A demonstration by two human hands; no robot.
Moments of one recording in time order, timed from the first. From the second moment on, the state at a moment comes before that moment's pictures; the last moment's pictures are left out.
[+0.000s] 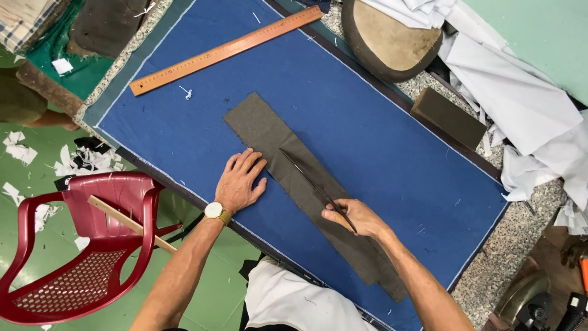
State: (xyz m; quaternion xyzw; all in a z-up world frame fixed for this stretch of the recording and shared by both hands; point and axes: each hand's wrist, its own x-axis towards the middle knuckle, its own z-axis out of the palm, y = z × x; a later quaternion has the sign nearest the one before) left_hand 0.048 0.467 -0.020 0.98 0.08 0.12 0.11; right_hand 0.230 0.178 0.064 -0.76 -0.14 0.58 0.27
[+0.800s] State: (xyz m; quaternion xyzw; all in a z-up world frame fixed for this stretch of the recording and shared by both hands) left_hand 0.093 0.541 -0.013 0.99 0.07 0.09 0.05; right_hand 0.212 0.085 0.082 -0.73 -0.01 0.62 0.30
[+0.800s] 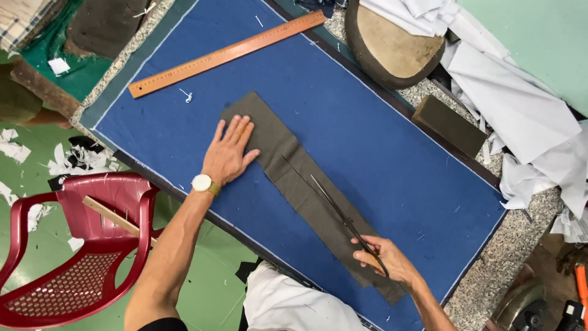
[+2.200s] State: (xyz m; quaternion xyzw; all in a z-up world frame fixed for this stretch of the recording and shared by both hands) left_hand 0.035 0.361 -0.013 0.98 0.11 0.06 0.18; right_hand 0.236 0.244 0.071 -0.72 -0.13 0.58 0.36
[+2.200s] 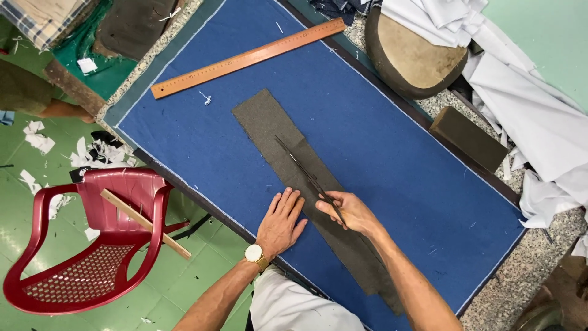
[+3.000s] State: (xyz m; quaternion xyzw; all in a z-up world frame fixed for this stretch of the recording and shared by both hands) left_hand 0.034 0.361 -0.010 0.98 0.11 0.06 0.17; right_hand 0.235 0.302 0.087 -0.73 -0.12 0.57 0.35
